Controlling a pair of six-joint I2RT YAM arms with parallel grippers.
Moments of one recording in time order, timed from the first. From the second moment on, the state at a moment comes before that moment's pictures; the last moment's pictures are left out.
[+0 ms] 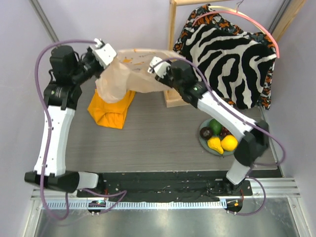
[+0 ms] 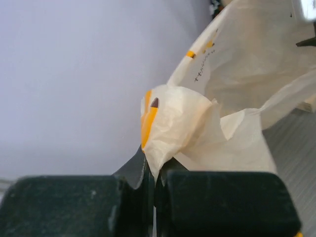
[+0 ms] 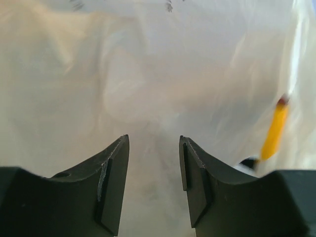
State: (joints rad) left arm -0.14 1.37 1.81 -0.55 0.42 0.71; right arm 0.66 1.80 1.73 -0.23 0.26 -0.72
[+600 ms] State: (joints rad) left arm -0.42 0.78 1.04 -1.04 0.44 0.83; right arm 0.74 1.43 1.17 -0.40 -0.15 -0.34
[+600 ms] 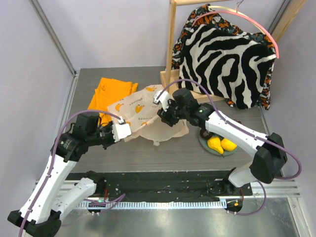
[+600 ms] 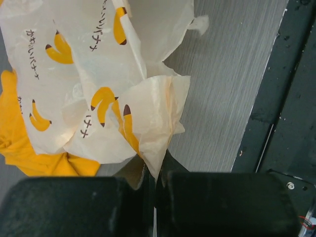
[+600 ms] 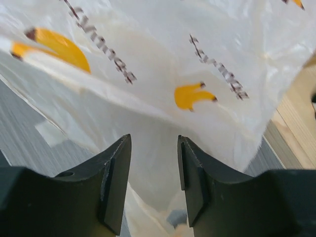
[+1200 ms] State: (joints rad) left arm -0.42 0.86 1.10 -0.92 0.40 0.55; right arm 0.85 1.32 1.22 -0.41 -0.27 -0.23
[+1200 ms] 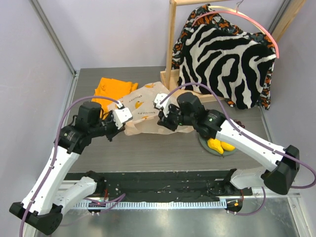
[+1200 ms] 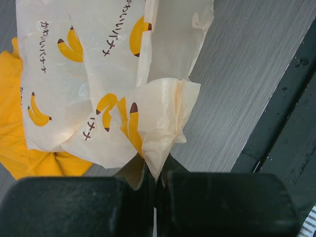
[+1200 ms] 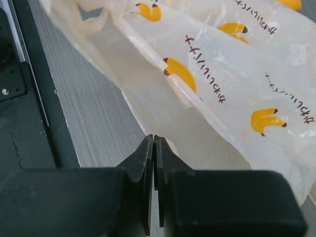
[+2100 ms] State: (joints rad) left arm -0.42 0.83 1.09 -1.02 0.38 0.56; right arm 0.86 1.85 1.42 -0.07 -0.05 -0.12
